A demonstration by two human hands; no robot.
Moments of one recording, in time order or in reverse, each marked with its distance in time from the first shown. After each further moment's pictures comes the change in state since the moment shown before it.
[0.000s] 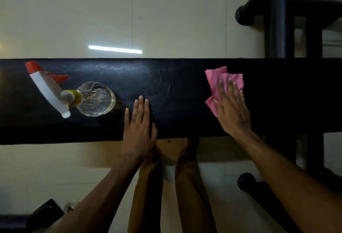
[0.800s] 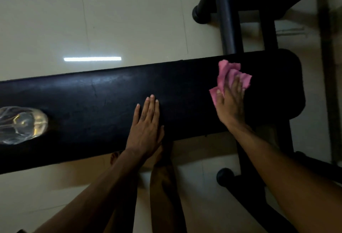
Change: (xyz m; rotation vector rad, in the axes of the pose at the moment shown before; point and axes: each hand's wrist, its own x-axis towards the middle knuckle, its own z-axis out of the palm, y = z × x) left_hand 0.059 0.165 0.033 0.170 -0.097 0.306; right_hand 0.011 0.147 -0.058 0.191 0.138 0.298
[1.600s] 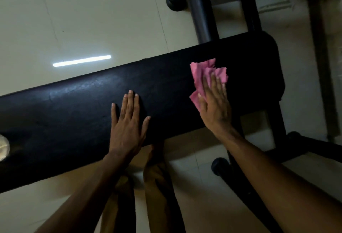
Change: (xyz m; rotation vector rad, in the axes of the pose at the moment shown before) left_hand 0.033 0.040 -0.005 -0.062 0.023 -0.073; right_hand -0.011 0.063 -0.001 -0.065 0.056 -0.234
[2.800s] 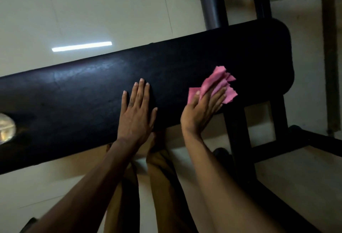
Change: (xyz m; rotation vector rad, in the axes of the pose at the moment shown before) left_hand -0.005 0.007 0.003 0.020 -0.005 0.028; right_hand -0.029 -0.097 0.042 0.391 0.357 0.706
